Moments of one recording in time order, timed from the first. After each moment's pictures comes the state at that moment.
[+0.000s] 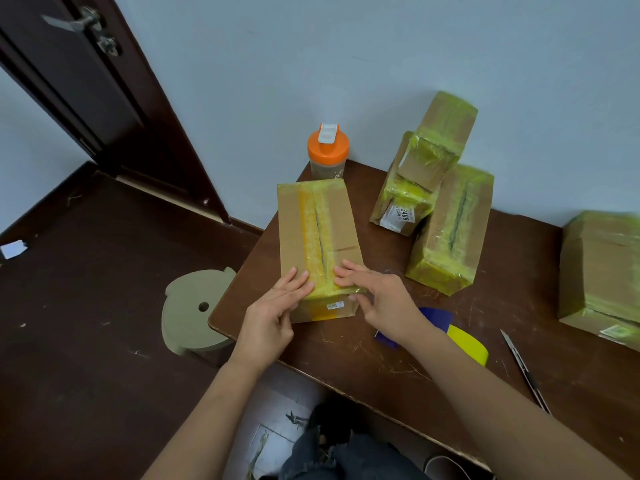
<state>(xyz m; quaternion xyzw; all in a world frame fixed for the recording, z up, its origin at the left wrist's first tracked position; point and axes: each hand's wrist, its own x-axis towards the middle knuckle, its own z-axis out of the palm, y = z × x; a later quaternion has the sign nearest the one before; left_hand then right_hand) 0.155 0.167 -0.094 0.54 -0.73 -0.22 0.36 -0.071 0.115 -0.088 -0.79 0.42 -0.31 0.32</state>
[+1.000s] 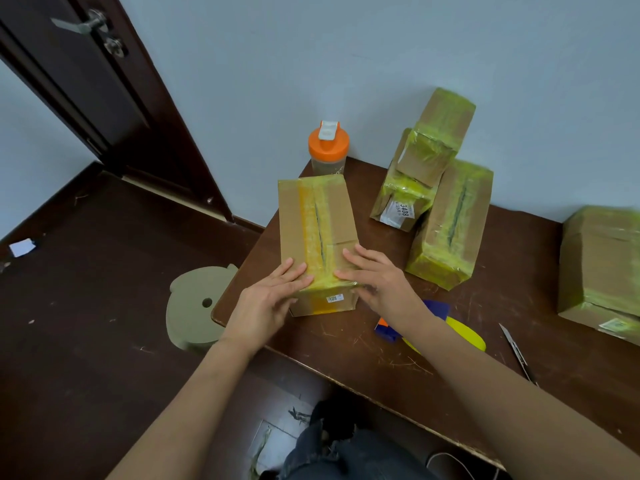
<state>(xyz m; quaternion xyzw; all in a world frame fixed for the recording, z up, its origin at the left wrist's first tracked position) 0.171 0.160 -0.085 0.52 -0.79 -0.17 0.28 -0.079 0.108 -0.095 -0.84 0.40 -0.29 0.23</state>
